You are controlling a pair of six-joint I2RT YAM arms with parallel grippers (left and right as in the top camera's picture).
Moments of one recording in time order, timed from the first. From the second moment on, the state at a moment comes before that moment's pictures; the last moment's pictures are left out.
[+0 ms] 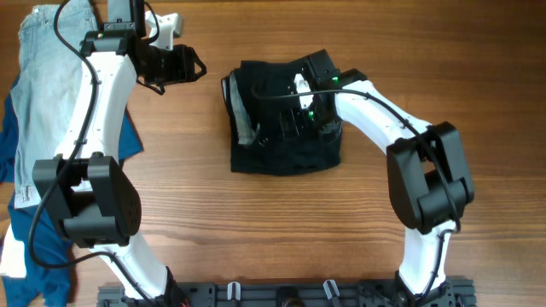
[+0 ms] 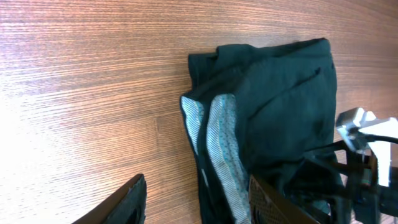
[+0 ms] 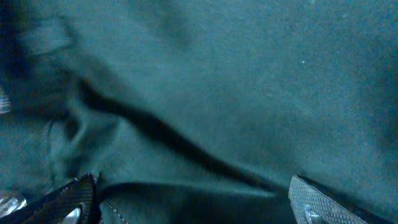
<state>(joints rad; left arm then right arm) 0.02 1.95 1.72 -0.94 0.45 -0.03 0.41 2.09 1.48 -0.79 -0.27 0.15</state>
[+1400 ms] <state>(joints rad) 0.02 1.95 1.72 -0.94 0.44 -0.03 -0.14 1.82 1.48 -1.09 -0.23 0.45</state>
